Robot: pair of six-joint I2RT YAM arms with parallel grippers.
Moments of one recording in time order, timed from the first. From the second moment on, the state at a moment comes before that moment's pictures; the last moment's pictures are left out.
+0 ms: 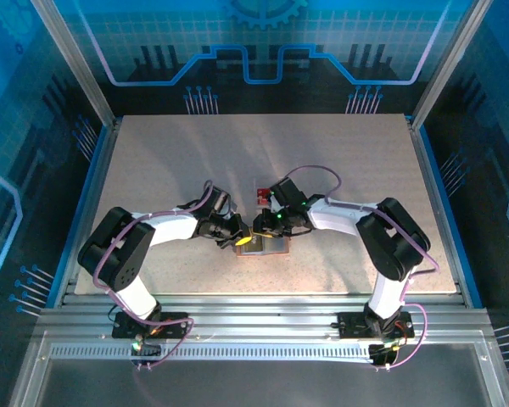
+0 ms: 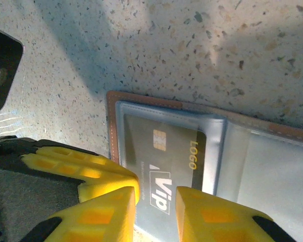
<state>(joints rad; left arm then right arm) -0.48 1.67 0.77 -0.13 0.57 -0.99 0.66 1.79 1.01 -0.25 -0.44 0.80</state>
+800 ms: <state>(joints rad) -0.47 1.67 0.76 -0.14 0.56 -0.98 0.67 1.83 1.02 -0.25 -0.44 0.80</state>
